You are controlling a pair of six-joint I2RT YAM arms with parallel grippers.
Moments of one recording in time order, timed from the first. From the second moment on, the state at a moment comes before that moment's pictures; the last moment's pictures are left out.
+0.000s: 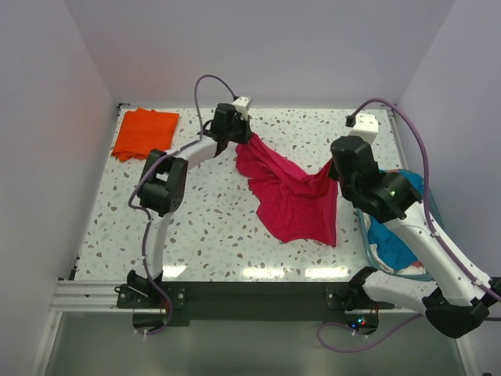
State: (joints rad) left arm -0.41 2.31 1.75 0.06 0.20 -0.15; right arm 0.67 1.06 1.34 -0.86 0.71 0.47
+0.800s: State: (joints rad) left arm -0.23 1.02 1.42 0.06 -0.12 -0.30; right arm 0.48 1.14 2.05 -0.89 0.63 0.28
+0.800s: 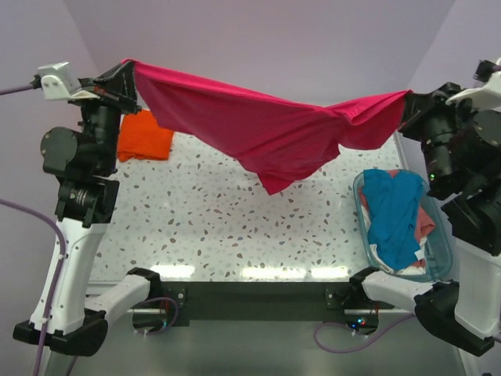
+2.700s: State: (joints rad) left arm -0.01 1.29 0.49 0.32 0.06 -0.75; right arm 0.24 1.07 0.65 -0.40 0.02 0.53
